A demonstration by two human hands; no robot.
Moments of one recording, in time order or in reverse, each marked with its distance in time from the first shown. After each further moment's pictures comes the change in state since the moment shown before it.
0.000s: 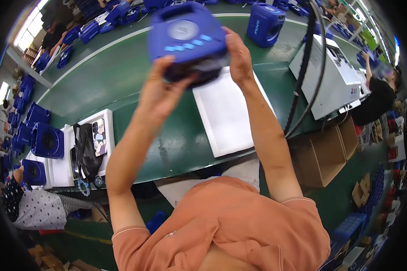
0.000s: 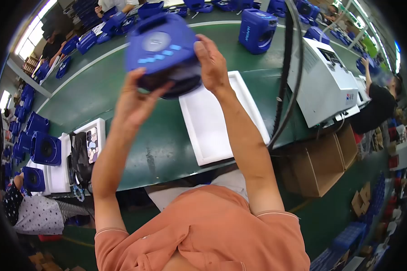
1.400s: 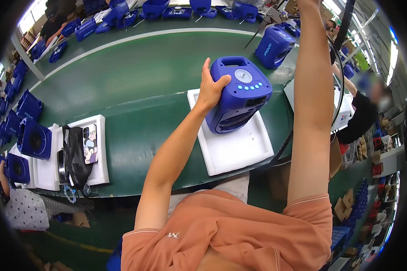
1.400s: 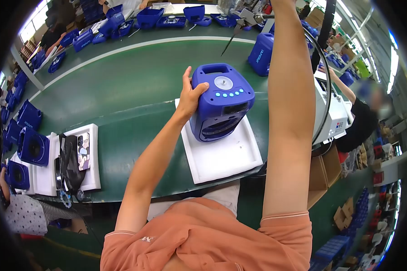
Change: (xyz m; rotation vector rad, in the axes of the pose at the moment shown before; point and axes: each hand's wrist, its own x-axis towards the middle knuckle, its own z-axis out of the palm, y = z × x) left_hand 0.131 -0.110 -0.027 0.765 -0.161 0.335; right_hand 0.274 -0.151 -0.054 -0.413 0.658 -0.607
